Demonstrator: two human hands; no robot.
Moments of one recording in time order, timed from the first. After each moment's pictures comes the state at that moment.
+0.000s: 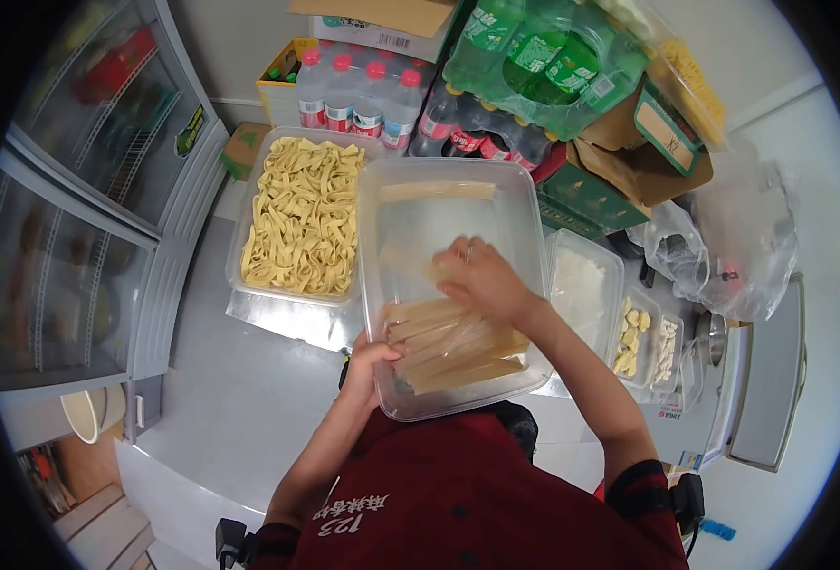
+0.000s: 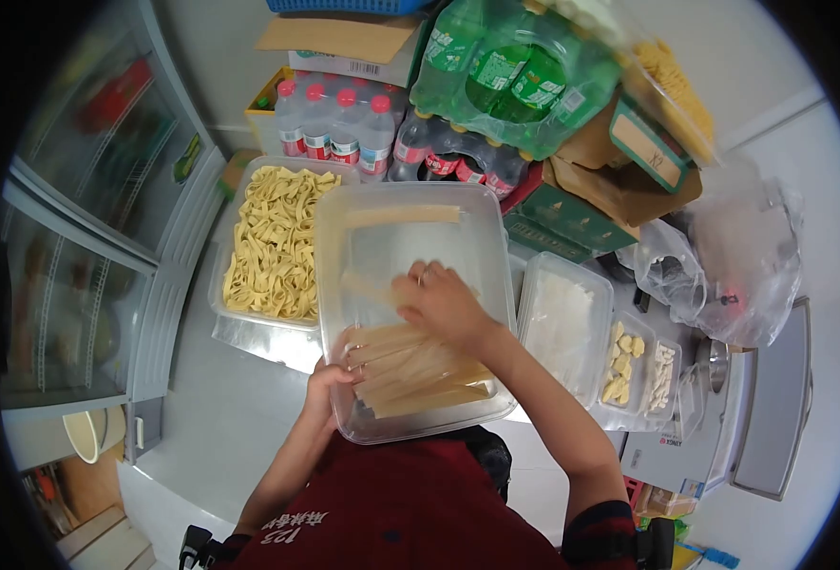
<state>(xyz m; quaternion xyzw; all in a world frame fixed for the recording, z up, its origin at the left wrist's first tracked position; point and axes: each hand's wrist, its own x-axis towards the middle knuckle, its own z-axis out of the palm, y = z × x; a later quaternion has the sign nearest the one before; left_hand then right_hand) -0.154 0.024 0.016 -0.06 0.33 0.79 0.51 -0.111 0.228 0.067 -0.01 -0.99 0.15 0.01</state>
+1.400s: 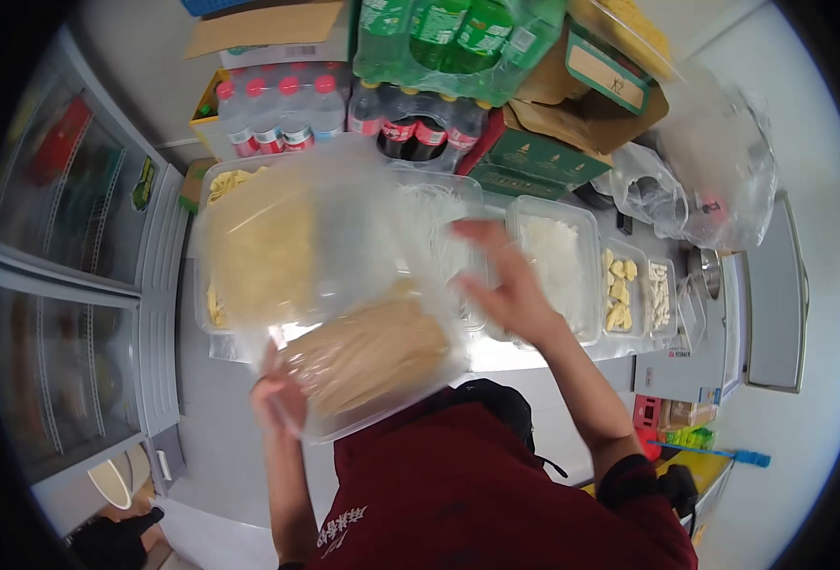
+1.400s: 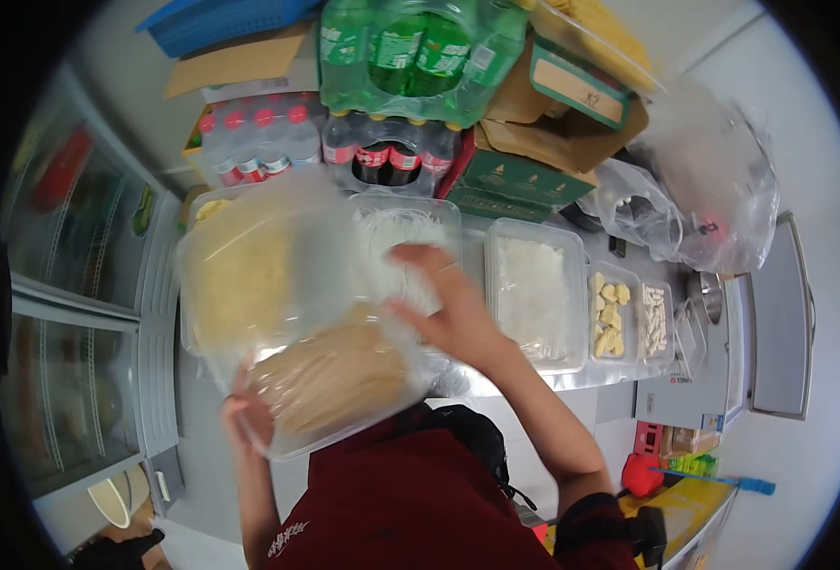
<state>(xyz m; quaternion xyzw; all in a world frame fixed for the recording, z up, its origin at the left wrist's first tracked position) -0.196 -0.035 0.016 -0.05 0.38 0.82 0.43 -0.063 0.232 0.120 -0.13 -0.90 0.35 0.24</state>
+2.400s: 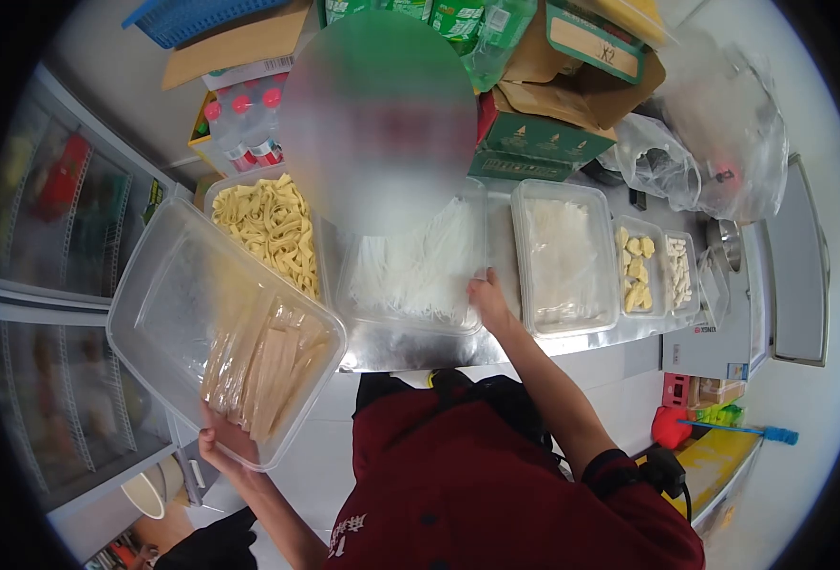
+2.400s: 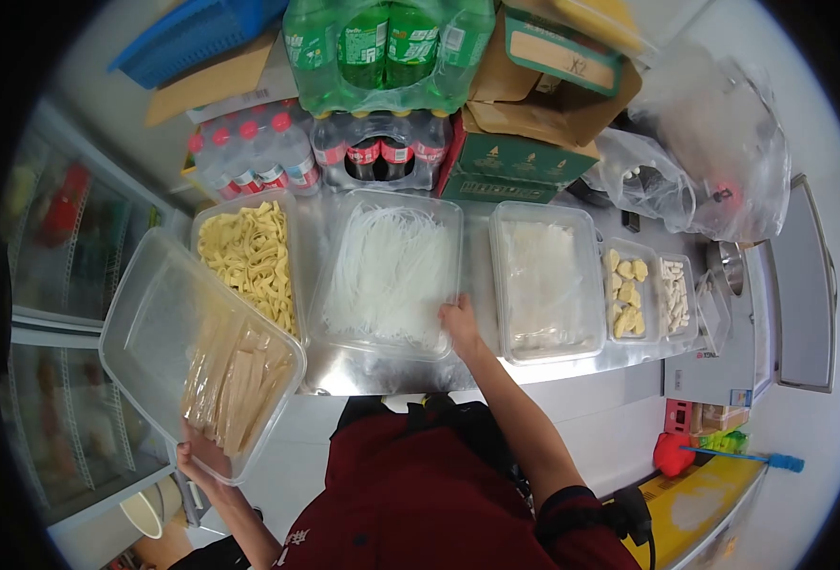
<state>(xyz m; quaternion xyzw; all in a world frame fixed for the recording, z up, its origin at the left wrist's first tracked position) -0.234 -0.125 0.036 -0.05 0.46 0.84 0.28 -0.020 0.247 -0.105 -0.53 -0.41 0.70 0.25</state>
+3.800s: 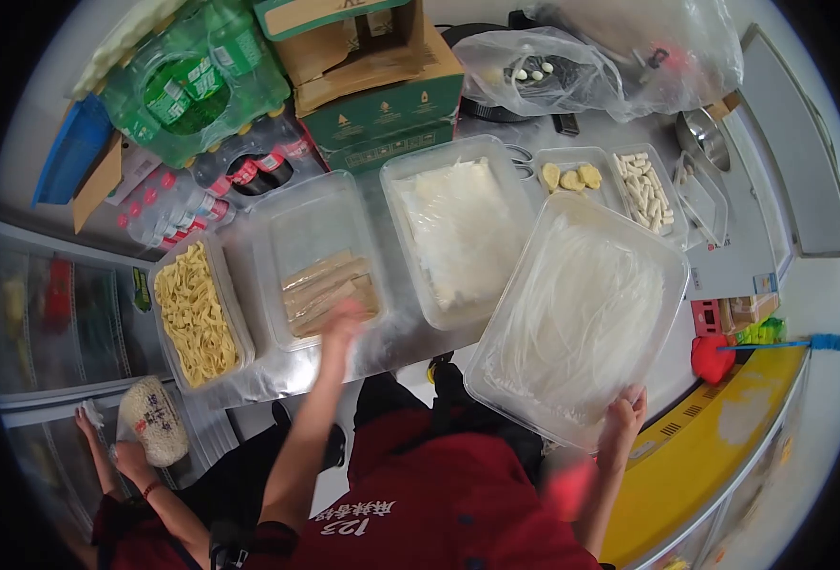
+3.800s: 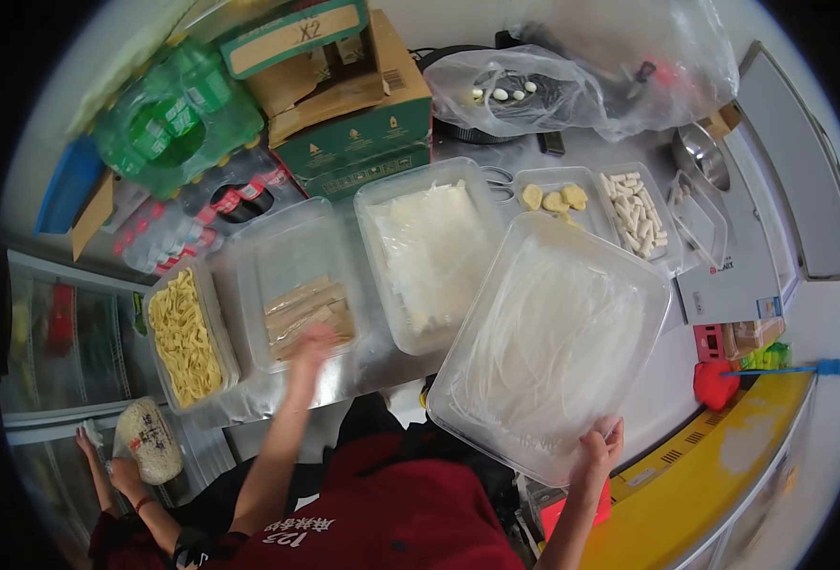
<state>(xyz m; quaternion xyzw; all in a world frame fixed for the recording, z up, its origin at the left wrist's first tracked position) -0.076 0.153 -0.072 0.18 0.58 0.56 0.56 0.331 0.164 0.048 -0.64 -0.29 0.45 0.55</state>
